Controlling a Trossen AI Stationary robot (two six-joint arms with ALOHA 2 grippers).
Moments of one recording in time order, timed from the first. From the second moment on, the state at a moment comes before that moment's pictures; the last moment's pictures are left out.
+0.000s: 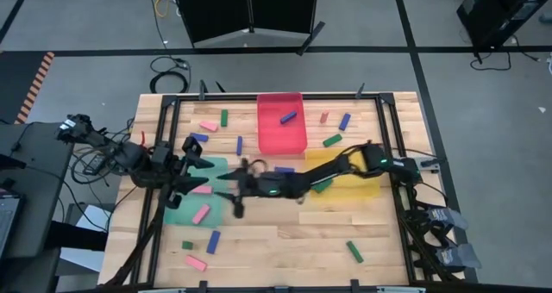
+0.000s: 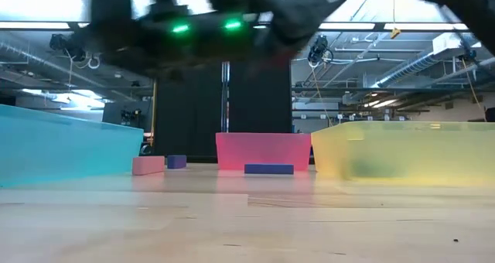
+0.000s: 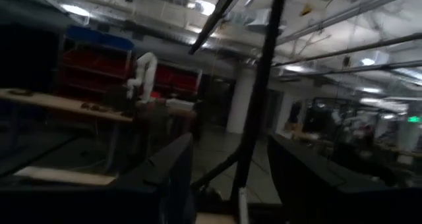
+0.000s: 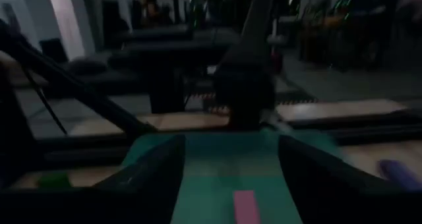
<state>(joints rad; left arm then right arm) -0.49 0.63 0.49 0.53 -0.35 -0.11 0.15 2.32 1.53 0.80 0.23 0.07</state>
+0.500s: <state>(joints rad) -0.49 0.85 0.49 0.24 -0.65 -0.44 0.40 1.61 0.62 1.10 0.75 -0.08</state>
